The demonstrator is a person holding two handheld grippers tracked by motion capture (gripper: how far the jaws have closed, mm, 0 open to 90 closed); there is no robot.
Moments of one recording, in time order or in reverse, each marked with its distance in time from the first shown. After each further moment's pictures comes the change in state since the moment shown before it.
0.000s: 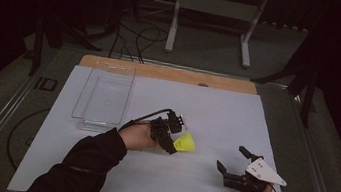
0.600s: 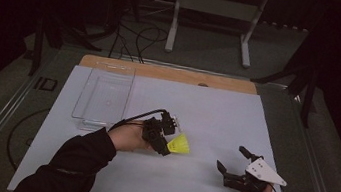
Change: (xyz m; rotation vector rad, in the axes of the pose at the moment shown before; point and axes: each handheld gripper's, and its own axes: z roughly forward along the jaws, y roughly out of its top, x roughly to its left) left arm -0.009 -0.016 -0.021 0.000 0.014 0.044; right arm 0.000 0.000 0.000 0.001 -0.001 0.001
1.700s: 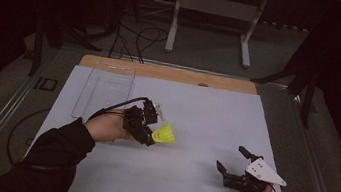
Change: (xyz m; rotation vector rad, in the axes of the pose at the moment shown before) left arm 0.014 -0.031 -0.050 -0.020 0.040 -0.005; right arm 0.001 0.000 0.000 -0.002 0.004 -0.001
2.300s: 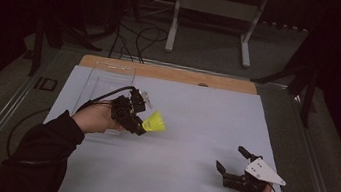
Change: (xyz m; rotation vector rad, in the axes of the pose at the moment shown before) left arm 0.024 -0.019 -0.022 -0.036 0.034 -0.064; right arm 0.000 0.000 0.001 0.006 0.005 0.002
